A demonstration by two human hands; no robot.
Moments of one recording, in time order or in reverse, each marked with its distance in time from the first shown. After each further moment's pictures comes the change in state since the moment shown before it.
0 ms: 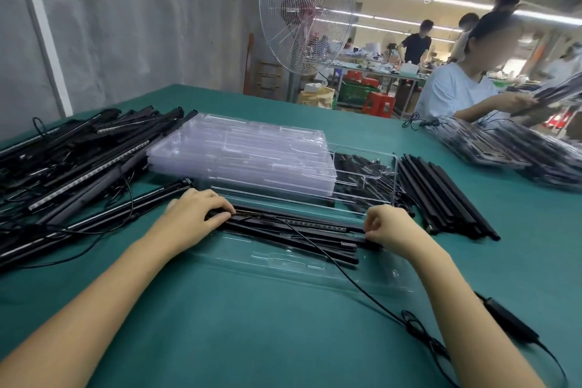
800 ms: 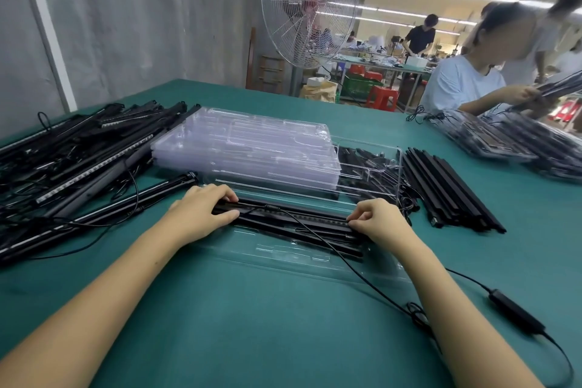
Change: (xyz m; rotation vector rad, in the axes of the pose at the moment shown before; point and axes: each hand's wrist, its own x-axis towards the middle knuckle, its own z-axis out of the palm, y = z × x) left_hand -0.001 0.008 -0.003 -0.043 -0.108 -0.125; right_hand -0.002 -0.016 0.019 0.215 0.086 0.015
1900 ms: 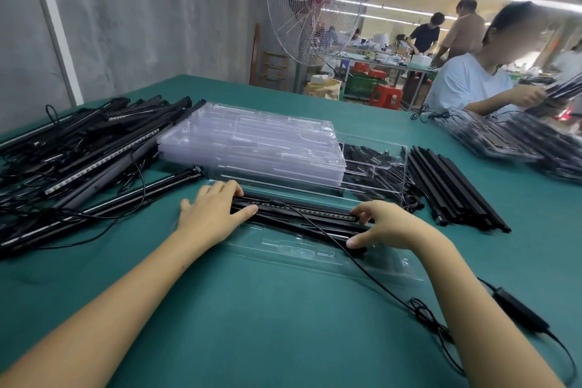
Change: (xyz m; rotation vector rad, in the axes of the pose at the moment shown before) left_hand -0.010 0.028 0.015 0.170 0.087 -0.162; right_hand -0.004 -0.006 -0.015 -0.131 -0.314 -0.025
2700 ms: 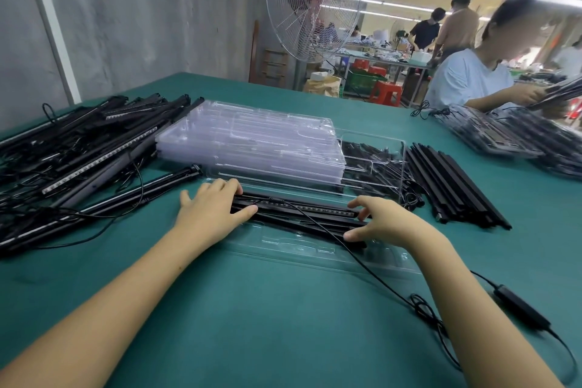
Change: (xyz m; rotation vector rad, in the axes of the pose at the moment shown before) left_hand -0.002 0.001 -0.004 0.064 -0.007 0.056; right_hand 0.001 -0.003 0.003 0.013 0.033 0.002
